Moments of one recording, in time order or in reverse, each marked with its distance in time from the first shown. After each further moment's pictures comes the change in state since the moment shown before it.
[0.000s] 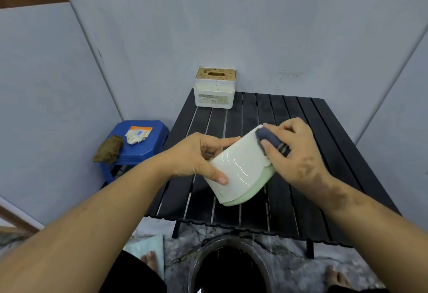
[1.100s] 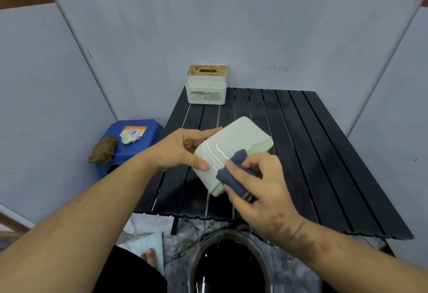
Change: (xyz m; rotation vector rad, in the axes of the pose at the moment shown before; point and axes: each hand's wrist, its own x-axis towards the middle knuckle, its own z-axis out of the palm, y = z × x) left_hand 0.000 -0.011 -0.012 -0.102 -0.026 -0.018; right_hand -0.077 -0.036 0.025 0.120 0.070 -0.270
